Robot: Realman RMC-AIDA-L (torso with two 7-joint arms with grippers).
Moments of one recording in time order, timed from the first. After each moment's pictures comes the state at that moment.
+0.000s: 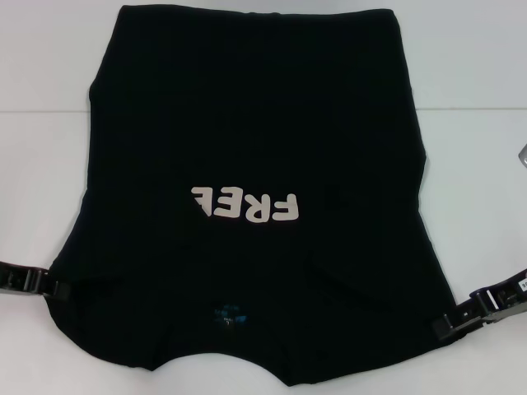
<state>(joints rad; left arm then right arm) -0.56 -1.98 0.59 0.90 2.63 1.57 -2.29 0.76 1.99 -0.75 -0.69 -2.71 -1.59 2.43</state>
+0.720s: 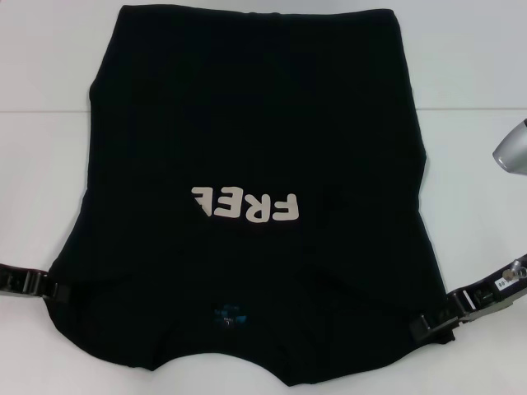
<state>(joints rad) -0.56 -1.98 0.59 0.90 2.63 1.57 -2.29 0.80 2.02 -0.75 -0.66 -2.70 -1.59 2.41</state>
